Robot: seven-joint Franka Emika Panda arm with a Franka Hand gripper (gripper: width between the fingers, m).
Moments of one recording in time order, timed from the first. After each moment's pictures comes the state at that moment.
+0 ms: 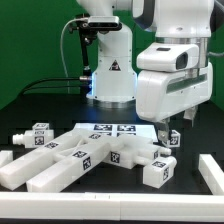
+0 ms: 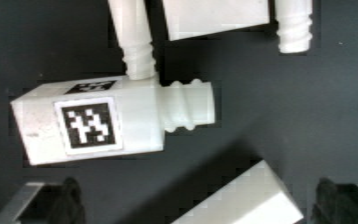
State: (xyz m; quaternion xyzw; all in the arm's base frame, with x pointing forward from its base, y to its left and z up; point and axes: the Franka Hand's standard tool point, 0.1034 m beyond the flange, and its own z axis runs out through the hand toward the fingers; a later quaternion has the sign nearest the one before) arm 0.536 0.087 0.073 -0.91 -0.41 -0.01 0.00
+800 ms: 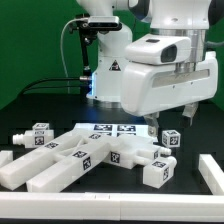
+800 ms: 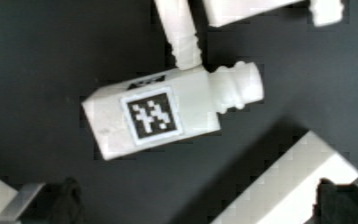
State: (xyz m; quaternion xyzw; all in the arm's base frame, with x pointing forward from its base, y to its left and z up) arm 0.558 0.070 0.089 -0.95 -0.31 0.01 0.00
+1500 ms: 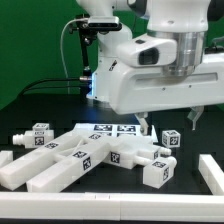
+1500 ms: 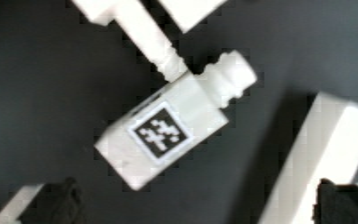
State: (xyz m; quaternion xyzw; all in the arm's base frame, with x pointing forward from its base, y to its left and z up) arm 0.571 0.065 0.081 -1.00 -0.07 0.04 0.01
